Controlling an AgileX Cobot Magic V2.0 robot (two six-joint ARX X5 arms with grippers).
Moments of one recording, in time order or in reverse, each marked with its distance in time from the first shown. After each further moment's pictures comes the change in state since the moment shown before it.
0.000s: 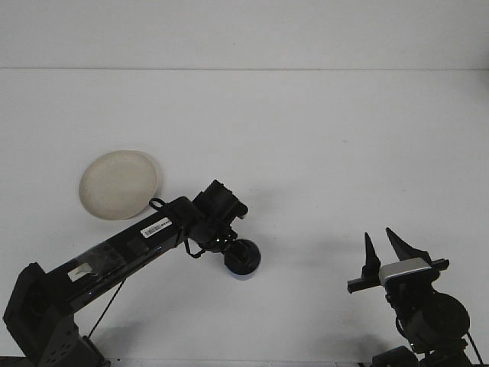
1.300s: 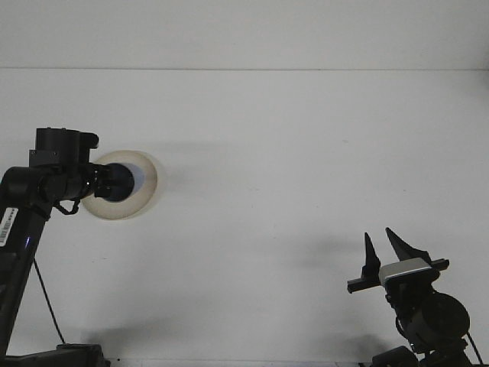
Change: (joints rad) left arm 0.722 -0.301 0.194 -0.241 -0.247 0.112; right arm 0.000 0.000 0.000 0.001 -0.001 0.000
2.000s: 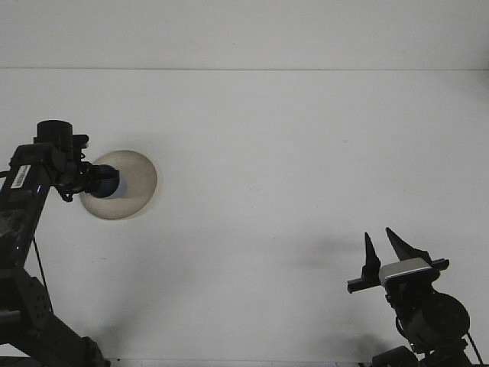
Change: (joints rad) left arm 0.177 0.328 0.000 0.095 0.000 0.050; right arm 0.000 0.000 0.000 0.001 0.000 0.000
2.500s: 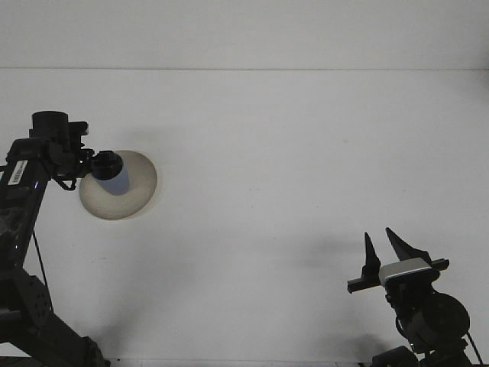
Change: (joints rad) left arm 0.000 0.001 0.073 0.045 0.136 0.002; right arm 0.000 0.000 0.000 0.000 0.000 0.000
